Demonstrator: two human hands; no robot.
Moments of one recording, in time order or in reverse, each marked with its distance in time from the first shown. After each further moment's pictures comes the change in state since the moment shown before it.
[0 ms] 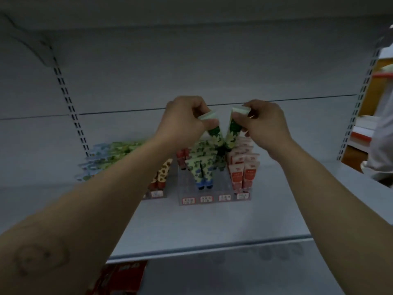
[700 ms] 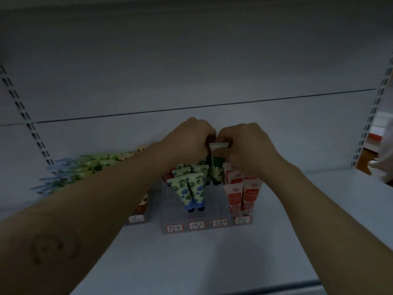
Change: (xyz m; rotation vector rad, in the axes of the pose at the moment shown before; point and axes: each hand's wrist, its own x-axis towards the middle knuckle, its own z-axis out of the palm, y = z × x) left_hand 0.066 -0.051 0.074 0.469 -0.453 0.283; right_hand 0.024 0.054 0.032 -0.490 -0.280 -0.272
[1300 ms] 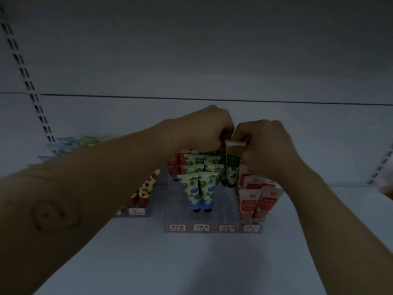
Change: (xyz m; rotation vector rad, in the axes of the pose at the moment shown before) left_hand 0.015 -0.020 -0.006 0.046 -0.112 0.089; right_hand 0.011 -0.004 0.007 -0.037 0.030 -0.003
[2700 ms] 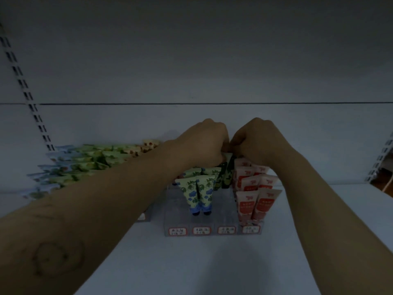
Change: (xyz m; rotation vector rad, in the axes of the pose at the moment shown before) left_hand -0.003 0.007 0.024 -0.028 0.097 -0.128; right_hand 0.028 0.017 0.006 -0.001 -0.225 0.226
